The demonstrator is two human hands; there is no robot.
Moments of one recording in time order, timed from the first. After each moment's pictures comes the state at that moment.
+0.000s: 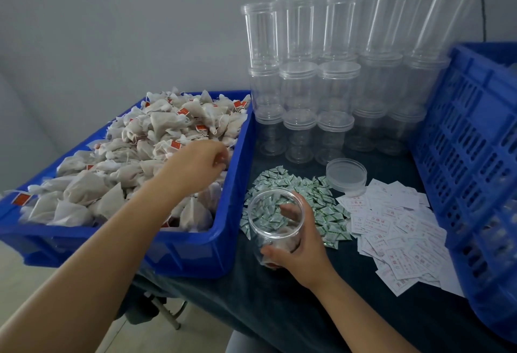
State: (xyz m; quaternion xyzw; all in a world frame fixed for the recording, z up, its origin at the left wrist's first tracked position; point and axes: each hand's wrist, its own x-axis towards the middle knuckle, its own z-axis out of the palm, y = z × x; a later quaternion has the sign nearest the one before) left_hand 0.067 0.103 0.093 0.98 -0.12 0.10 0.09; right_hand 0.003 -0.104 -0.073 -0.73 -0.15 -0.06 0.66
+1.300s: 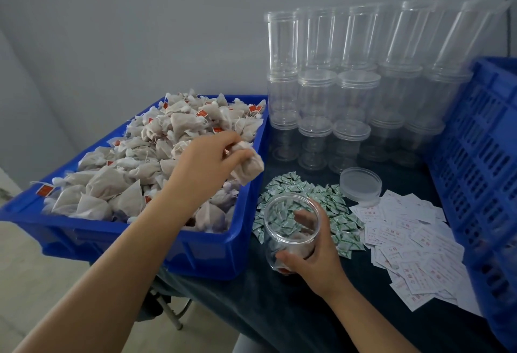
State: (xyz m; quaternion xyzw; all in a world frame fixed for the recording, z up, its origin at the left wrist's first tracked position) left_hand 0.029 0.101 0.111 0.94 -0.15 0.22 0.24; right_hand 0.002 -0.103 -0.070 -0.73 -0.16 -0.08 0.66
